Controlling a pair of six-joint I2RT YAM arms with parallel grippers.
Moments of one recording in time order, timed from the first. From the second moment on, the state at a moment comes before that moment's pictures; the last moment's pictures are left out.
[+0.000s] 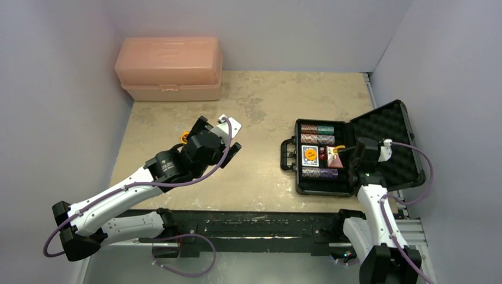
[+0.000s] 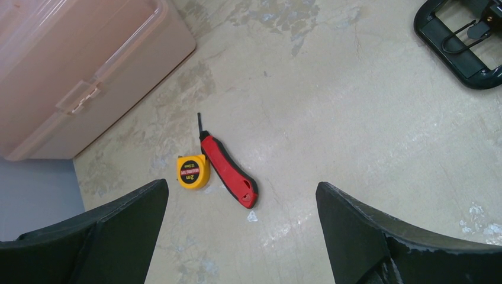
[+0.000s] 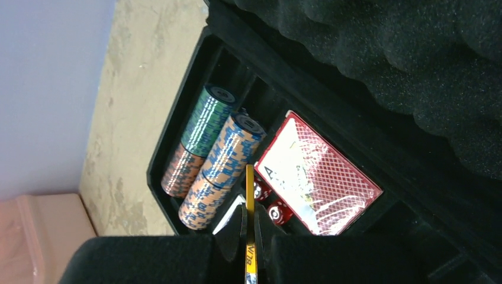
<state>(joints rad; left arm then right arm) -0.98 1.00 1.04 -0.60 -0.60 0.10 -0.12 0.80 0.47 -0.27 0.14 1.05</state>
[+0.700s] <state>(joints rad) -0.98 1.00 1.04 -0.60 -0.60 0.11 -0.12 0.93 0.40 -0.19 0.15 1.05</state>
